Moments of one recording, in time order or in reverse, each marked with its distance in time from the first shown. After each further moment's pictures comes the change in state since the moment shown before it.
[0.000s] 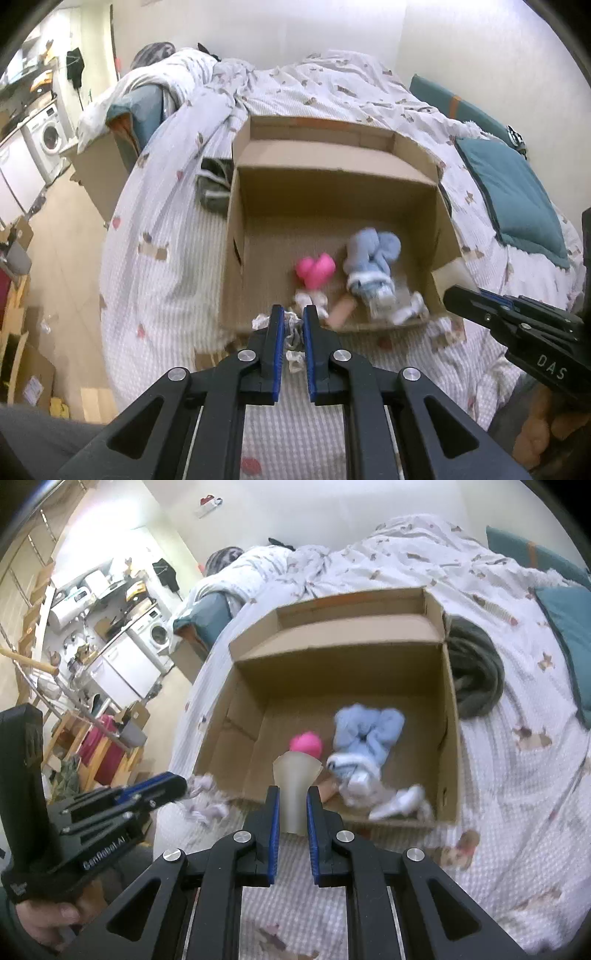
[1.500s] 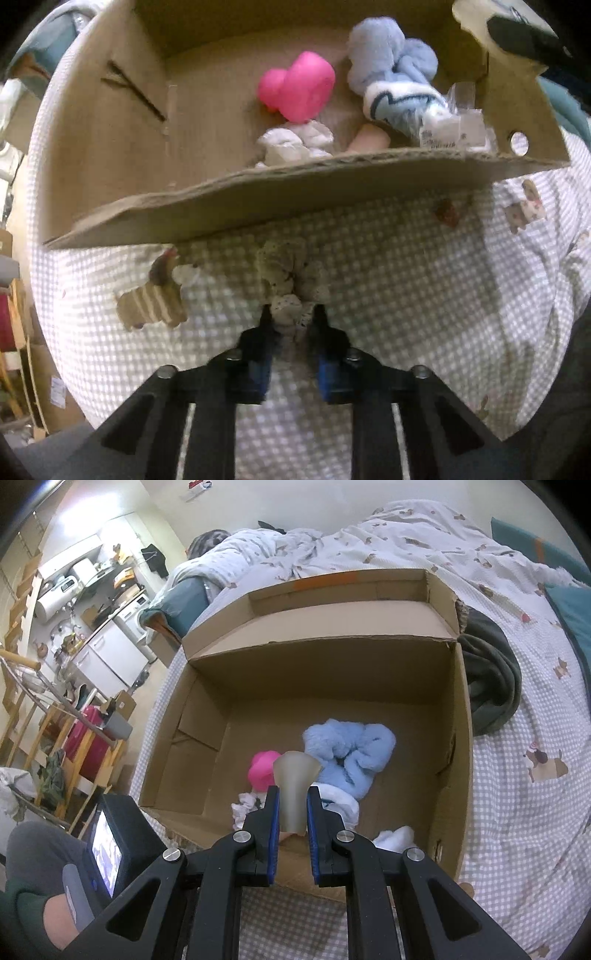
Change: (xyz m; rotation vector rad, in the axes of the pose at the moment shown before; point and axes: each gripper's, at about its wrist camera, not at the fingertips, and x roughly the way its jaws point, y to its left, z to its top) left arm 0.136 -0.018 -0.071 0.179 0.471 -0.007; right arm 0.061 -0.030 0.028 -0.012 0.063 -0.031
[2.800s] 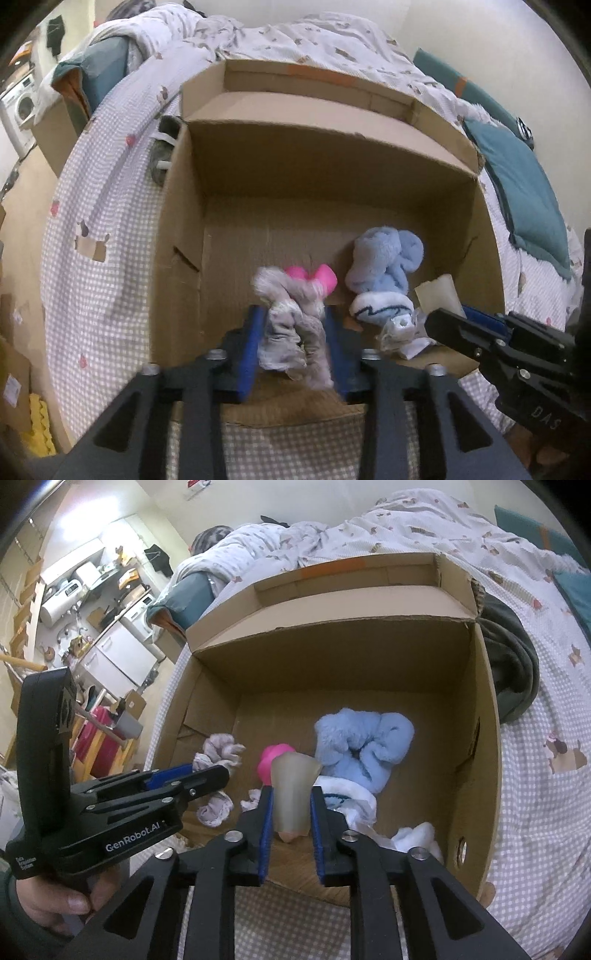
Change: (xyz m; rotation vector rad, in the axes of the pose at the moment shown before) left arm -0.071 0.034 0.073 -0.204 -0.336 -0.105; right arm 0.016 -0.004 0.001 0.030 0.023 0.058
